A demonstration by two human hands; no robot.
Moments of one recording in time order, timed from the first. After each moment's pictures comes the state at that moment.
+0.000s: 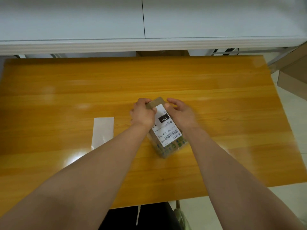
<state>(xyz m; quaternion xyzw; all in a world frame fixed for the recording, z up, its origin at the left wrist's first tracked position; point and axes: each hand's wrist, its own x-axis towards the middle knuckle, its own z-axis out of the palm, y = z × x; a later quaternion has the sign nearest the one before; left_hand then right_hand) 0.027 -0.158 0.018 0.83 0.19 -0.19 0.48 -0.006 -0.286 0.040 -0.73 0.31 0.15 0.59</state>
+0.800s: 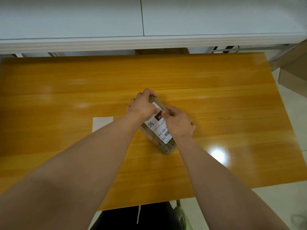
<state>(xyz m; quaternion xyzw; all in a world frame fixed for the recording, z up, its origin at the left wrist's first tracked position) 0.055 -0.149 0.029 0.88 0.06 -0.27 0.39 -0.016 -0.265 0.017 -0.86 0.34 0.15 0.36</state>
